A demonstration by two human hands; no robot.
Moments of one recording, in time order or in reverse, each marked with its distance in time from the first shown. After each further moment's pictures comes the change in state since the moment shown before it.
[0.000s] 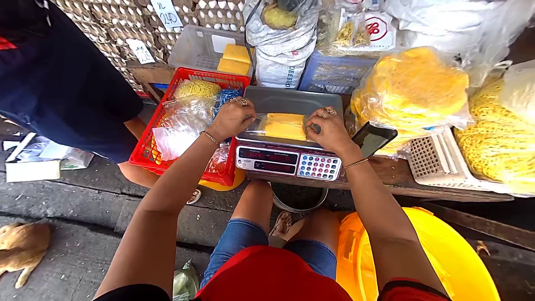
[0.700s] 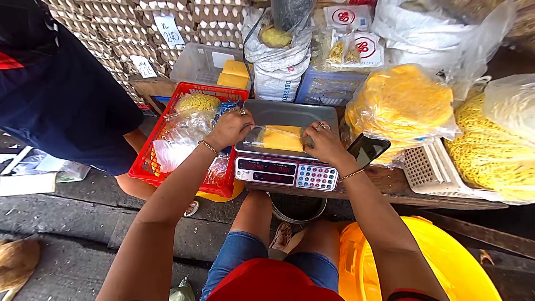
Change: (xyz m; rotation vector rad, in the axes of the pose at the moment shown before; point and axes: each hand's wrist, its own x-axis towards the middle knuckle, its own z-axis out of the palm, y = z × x) left_hand 0.007 -0.002 -0.009 -0.007 0.015 -0.010; right_hand 0.014 -0.008 -0.003 -0.147 -0.203 0.131
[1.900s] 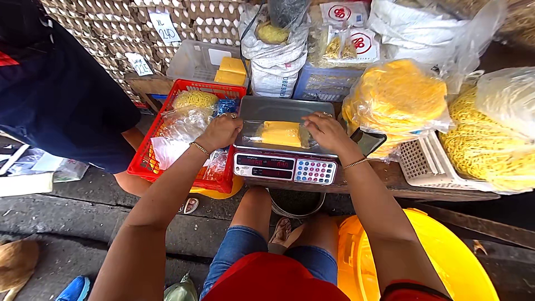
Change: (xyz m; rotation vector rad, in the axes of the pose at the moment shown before) left_hand -0.019 0.007 -0.011 0.074 -0.252 -0.166; right_hand 0.010 -0.002 -0.033 0.200 -0.028 0.051
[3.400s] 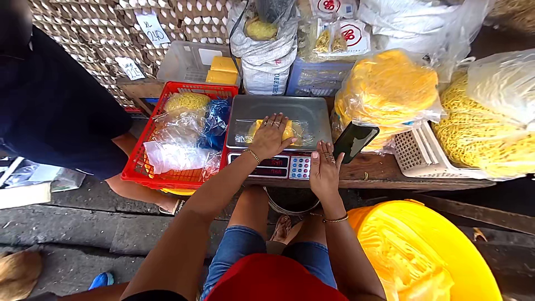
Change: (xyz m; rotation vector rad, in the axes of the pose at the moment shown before) left_hand 0.078 0.114 0.081 0.069 -0.056 -0.048; right_hand -0.119 -0.041 0.086 0.032 0.512 0.348
